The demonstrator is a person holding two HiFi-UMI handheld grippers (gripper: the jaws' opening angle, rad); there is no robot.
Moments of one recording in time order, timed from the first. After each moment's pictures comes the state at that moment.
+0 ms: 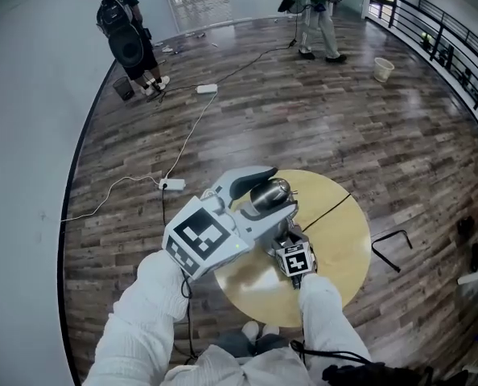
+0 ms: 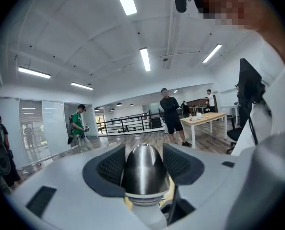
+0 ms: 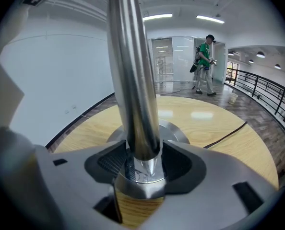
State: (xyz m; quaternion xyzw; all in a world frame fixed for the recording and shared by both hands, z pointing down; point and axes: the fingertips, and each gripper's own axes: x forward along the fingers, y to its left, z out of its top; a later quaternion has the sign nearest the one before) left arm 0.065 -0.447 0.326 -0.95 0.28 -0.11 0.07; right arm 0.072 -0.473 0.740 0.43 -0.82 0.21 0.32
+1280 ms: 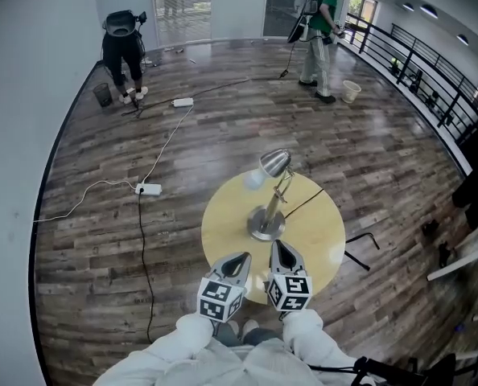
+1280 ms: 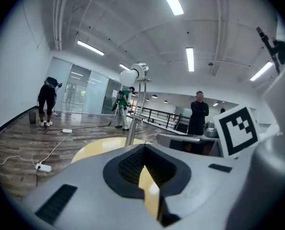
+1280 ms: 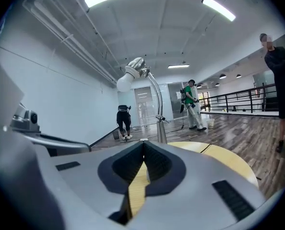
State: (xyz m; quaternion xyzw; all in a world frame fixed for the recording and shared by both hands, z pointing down) left arm 0.003 -0.276 0.540 -0.88 0.45 -0.08 -0.16; right arm 0.075 -0.319 0.544 0.57 -0.81 0.12 0.05
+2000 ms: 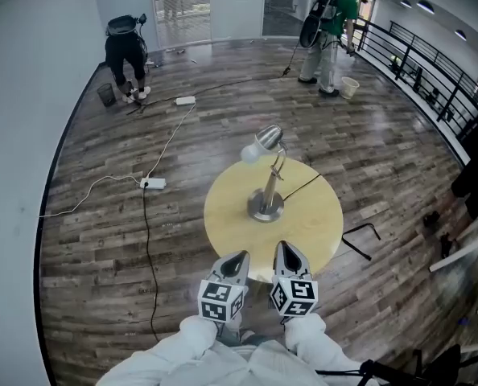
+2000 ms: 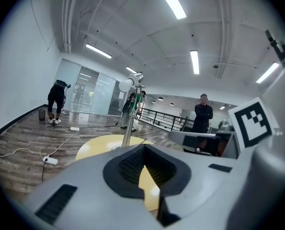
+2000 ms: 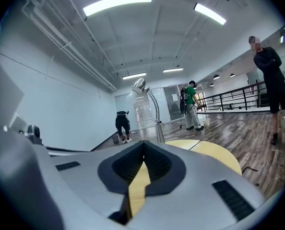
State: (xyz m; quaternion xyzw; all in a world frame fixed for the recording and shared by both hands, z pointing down) left arm 0.002 -0.189 0.532 -0.85 0.49 -0.06 -0.18; right arm 0.091 -0.217 0.518 0.59 -0.80 0.13 0.02
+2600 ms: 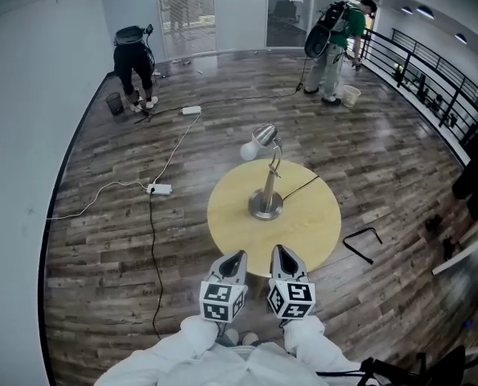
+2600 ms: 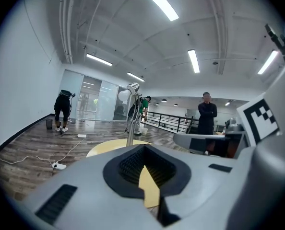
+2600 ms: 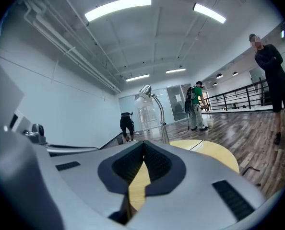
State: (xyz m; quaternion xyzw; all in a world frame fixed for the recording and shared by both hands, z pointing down) left arm 0.001 -0.144 0.512 -0.84 0.52 -0.07 -0.14; right arm 0.090 -0.163 0.503 0.57 -0.81 0.13 0.01
